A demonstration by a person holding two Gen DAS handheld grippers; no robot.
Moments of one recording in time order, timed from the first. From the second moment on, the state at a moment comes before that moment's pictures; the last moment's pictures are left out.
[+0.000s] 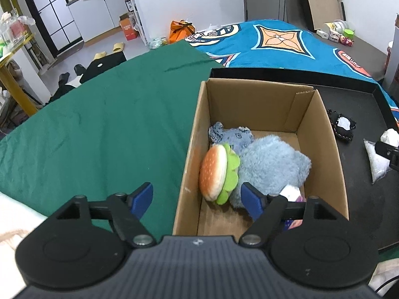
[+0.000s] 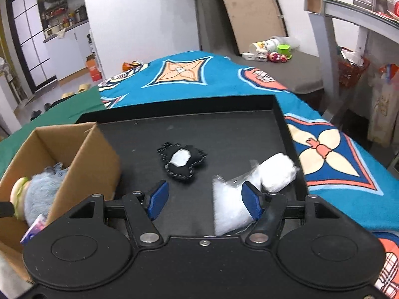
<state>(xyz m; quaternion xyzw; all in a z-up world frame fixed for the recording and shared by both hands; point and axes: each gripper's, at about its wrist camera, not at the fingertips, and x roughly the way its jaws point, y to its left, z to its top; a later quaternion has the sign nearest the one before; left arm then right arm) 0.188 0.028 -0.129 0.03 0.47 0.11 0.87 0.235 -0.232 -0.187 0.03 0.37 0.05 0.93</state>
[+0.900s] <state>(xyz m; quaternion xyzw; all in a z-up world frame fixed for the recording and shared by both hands) 0.230 0.017 -0.117 0.07 0.49 0.11 0.86 0.252 -0.243 -0.217 0.01 0.41 0.02 0.91</state>
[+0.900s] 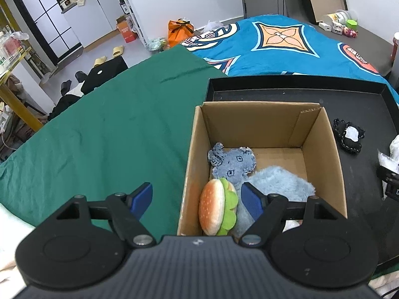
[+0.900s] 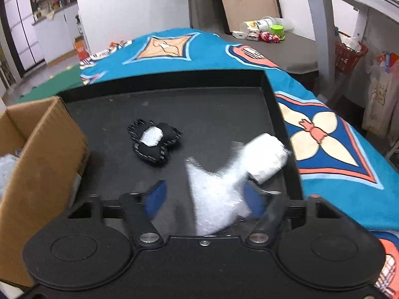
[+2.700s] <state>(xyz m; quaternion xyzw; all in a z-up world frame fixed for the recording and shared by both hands) 0.194 0.057 -0.132 0.00 0.46 0.06 0.89 0.239 -0.178 -0.123 0.01 0.41 0.09 0.91</state>
